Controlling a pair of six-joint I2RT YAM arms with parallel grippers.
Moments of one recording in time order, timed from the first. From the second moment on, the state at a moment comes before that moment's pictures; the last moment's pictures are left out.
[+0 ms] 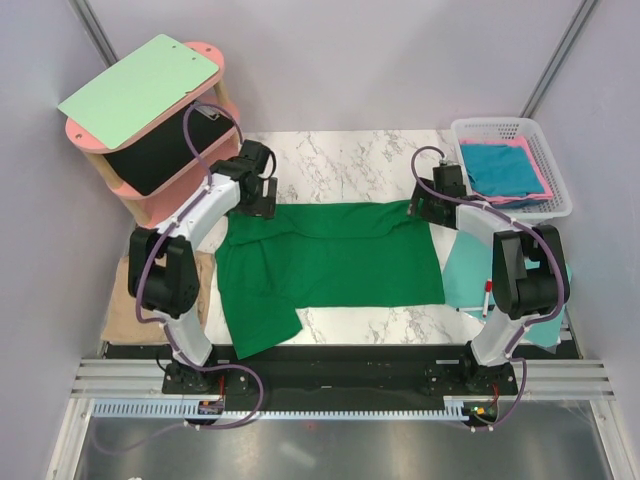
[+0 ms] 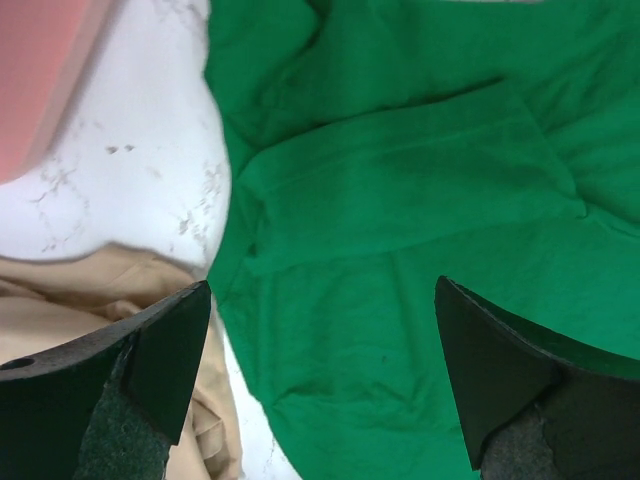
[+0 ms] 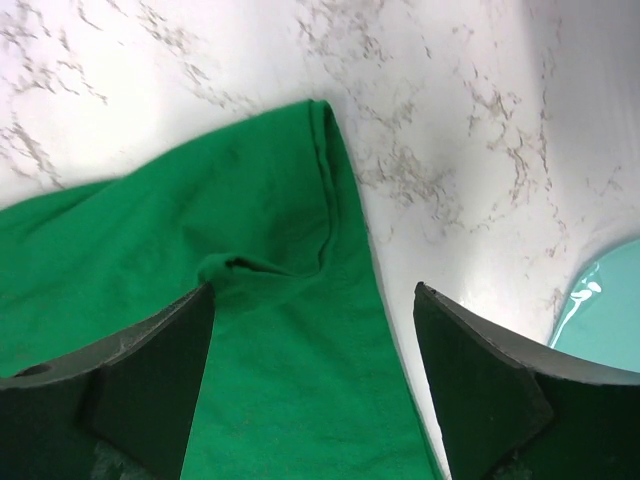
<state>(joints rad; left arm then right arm) -0.30 1.76 1.48 -0.85 -0.32 -0.21 0.14 1.75 1.07 -0.18 0.10 0.41</state>
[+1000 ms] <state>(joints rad) -0.28 2.27 1.92 -0.86 -0.32 -0.20 0.14 1.75 1.11 -0.12 0.04 0.42</state>
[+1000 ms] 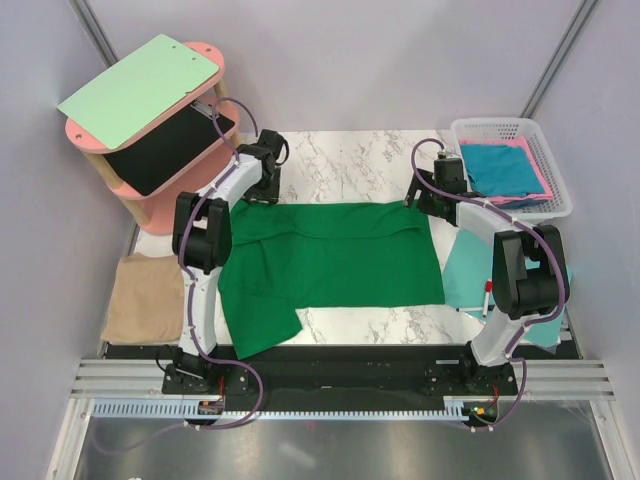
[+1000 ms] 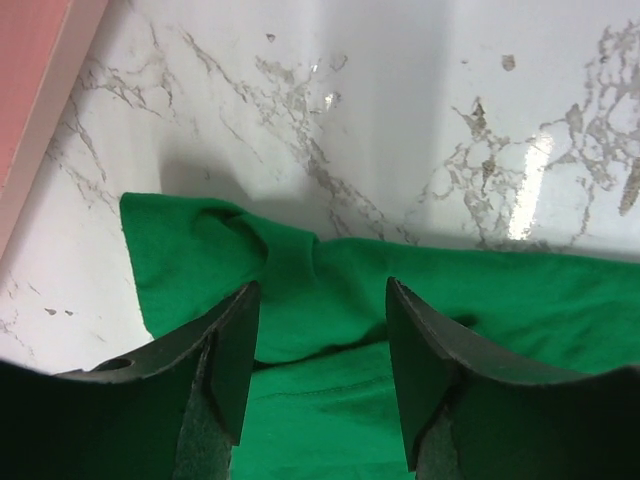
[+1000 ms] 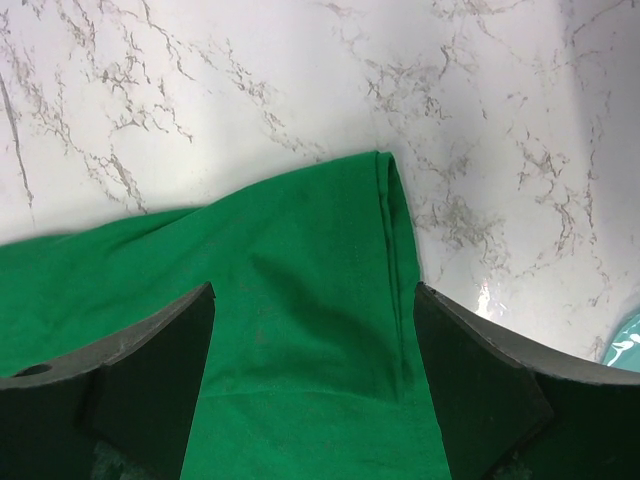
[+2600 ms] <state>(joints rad) -0.27 1.94 1.59 -0.88 -0.36 -0.25 0.26 1.92 1.27 -0.08 -0.18 0.41</state>
